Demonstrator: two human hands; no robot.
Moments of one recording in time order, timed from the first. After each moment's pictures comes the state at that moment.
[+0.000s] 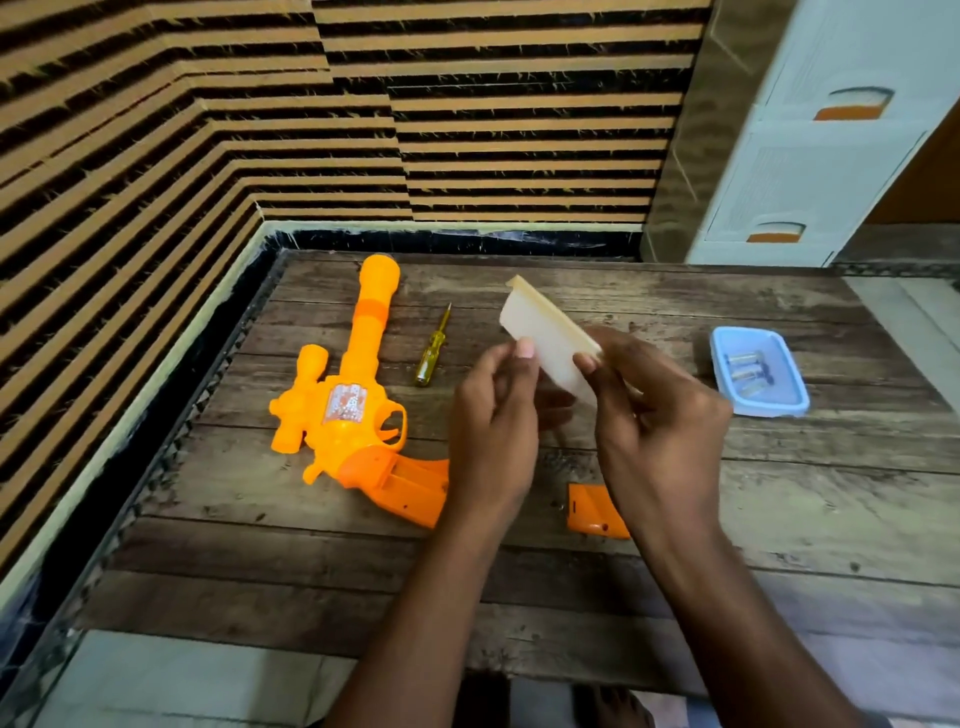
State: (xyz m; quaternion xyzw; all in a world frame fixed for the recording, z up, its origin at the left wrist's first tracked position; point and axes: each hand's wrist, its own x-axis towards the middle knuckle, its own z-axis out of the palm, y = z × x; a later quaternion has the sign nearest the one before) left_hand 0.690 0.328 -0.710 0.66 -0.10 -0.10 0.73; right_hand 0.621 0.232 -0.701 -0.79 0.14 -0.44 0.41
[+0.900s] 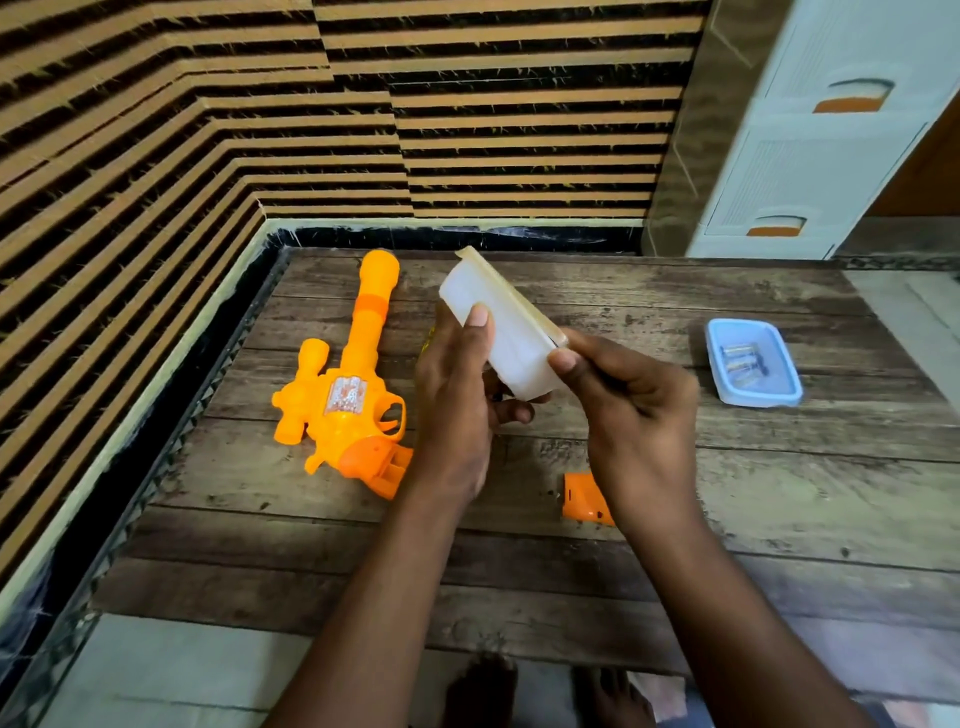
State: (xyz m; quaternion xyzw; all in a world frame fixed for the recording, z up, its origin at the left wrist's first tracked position) left_hand 0.702 0.345 -0.692 0.57 -0.11 -0.13 0.80; right_hand 0.623 0.245 -0.694 -0.65 0.09 -0.39 0.65
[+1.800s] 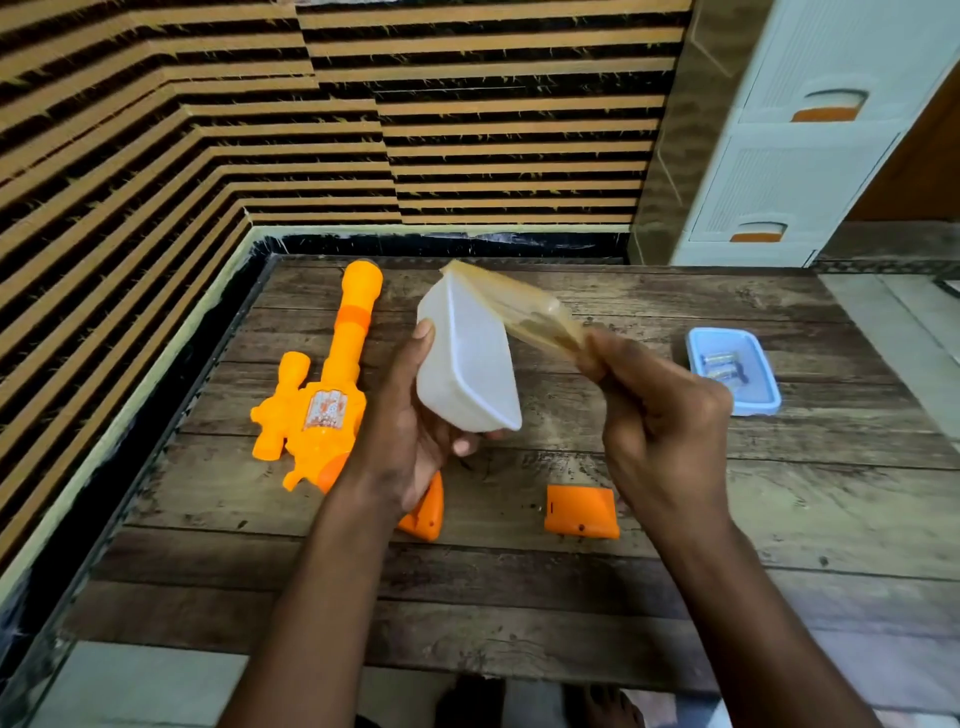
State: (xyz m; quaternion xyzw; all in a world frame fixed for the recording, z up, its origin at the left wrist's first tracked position) left_hand 0.713 0.371 -0.678 0.55 -0.09 -0.28 0.78; right_hand 0.614 0.207 -0.701 -0.80 0.03 -0.47 0.38
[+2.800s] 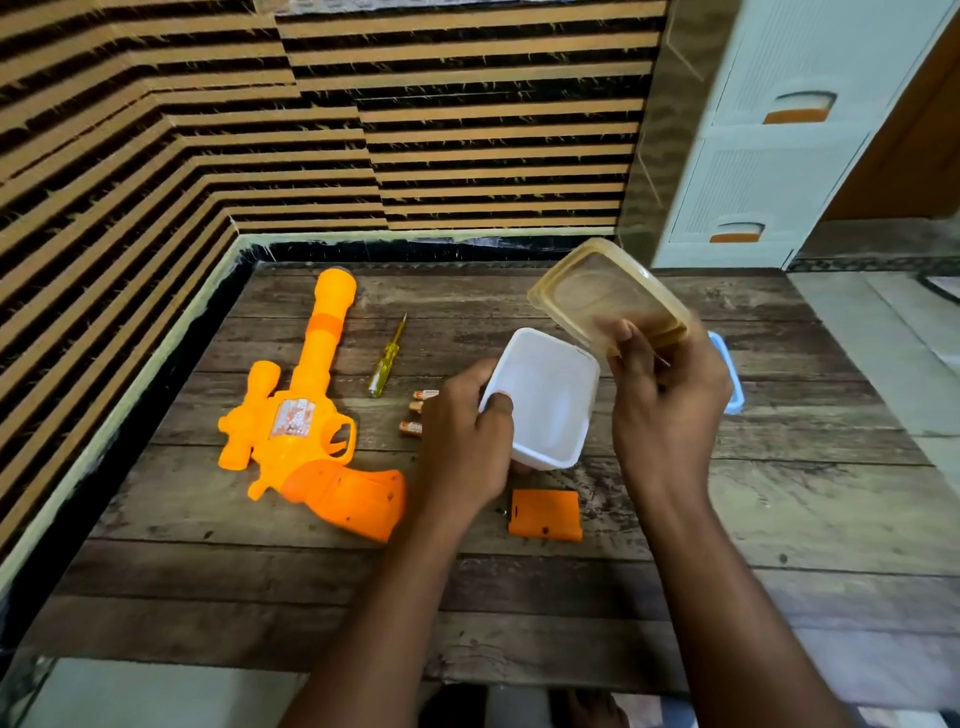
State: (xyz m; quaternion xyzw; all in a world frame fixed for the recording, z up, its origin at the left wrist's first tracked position) left_hand 0.684 0.310 -0.707 0.82 -0.17 -0.07 0.55; right_hand 0.620 0.179 -0.699 -0.69 0.25 -0.47 0.50
